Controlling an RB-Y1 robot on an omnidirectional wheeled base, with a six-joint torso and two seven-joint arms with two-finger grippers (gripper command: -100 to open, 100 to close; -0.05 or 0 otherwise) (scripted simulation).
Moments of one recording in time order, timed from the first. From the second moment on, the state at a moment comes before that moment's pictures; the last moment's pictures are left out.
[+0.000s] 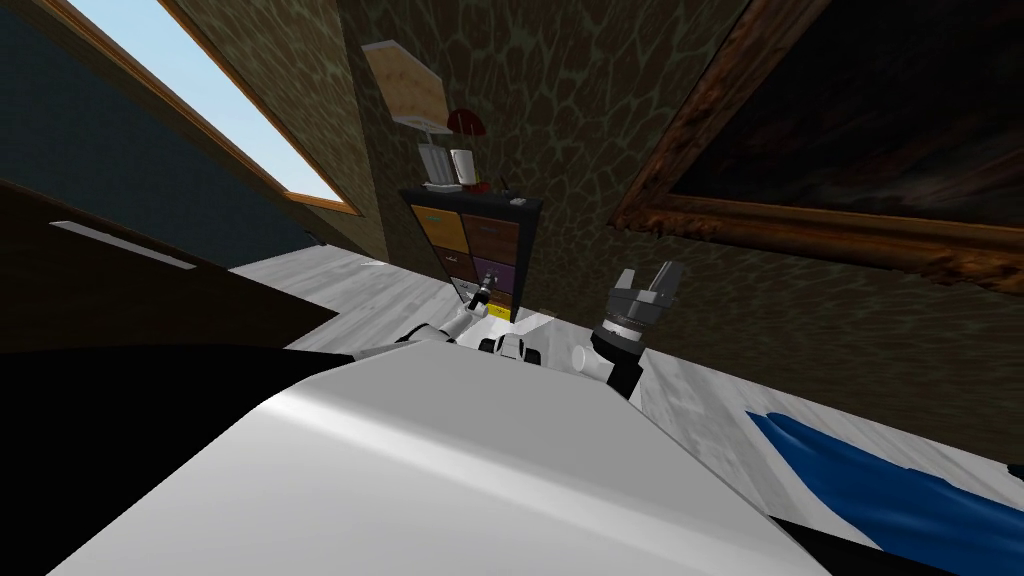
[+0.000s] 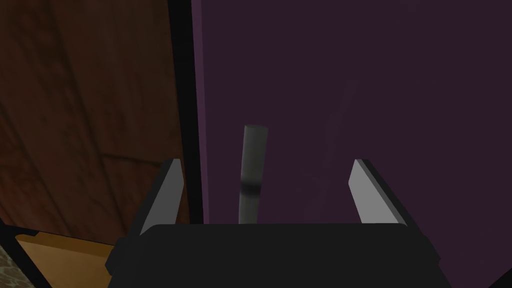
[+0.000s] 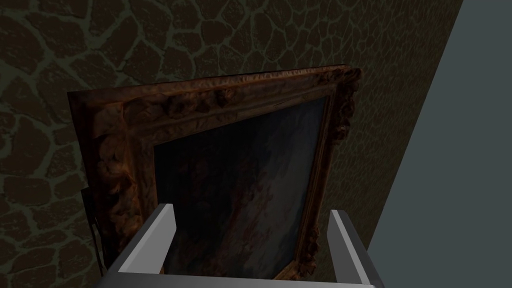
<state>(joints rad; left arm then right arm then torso) -0.36 0.14 -0.16 -0.76 0.25 -0.66 0.04 0.46 0.04 0.01 -2.33 0.04 -0.50 0.03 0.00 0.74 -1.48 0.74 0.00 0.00</state>
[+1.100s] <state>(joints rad) -0.41 0.15 -0.06 -0.76 0.23 -0.55 0.05 0.46 0.04 0.01 -2.33 0.04 -0.50 0.03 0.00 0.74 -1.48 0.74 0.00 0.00</state>
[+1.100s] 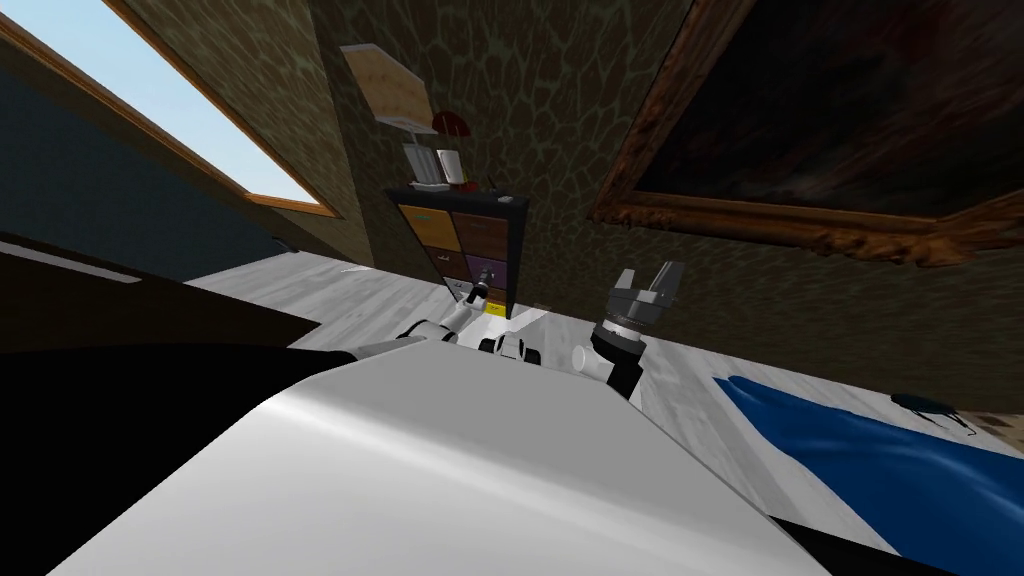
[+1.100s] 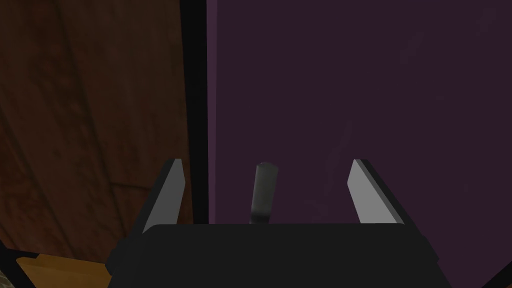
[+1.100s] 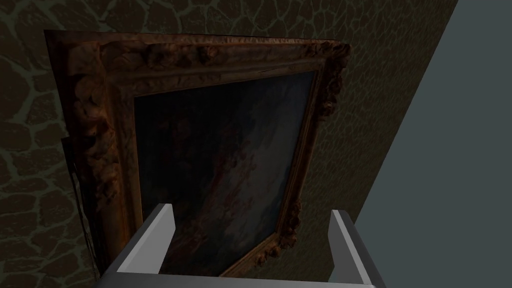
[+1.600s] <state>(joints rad) -0.38 0.16 0.03 -0.79 0.21 -0.53 0.04 0.46 0.04 0.01 -2.33 0.04 -0.50 0.03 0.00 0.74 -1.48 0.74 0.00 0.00</state>
